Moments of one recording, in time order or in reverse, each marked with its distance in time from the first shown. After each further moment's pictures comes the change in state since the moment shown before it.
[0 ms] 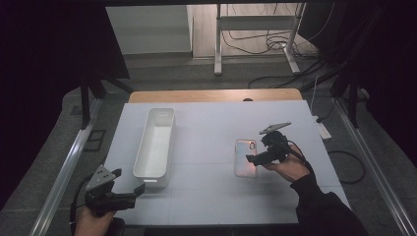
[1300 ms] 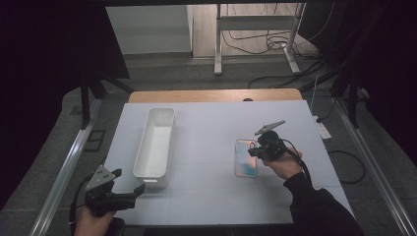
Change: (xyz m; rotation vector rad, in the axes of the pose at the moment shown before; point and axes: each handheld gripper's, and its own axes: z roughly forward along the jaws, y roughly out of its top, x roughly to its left) left arm 0.000 0.000 0.000 -0.001 -0.001 0.002; right arm 0.000 0.004 0.011 0.038 0.096 -0.060
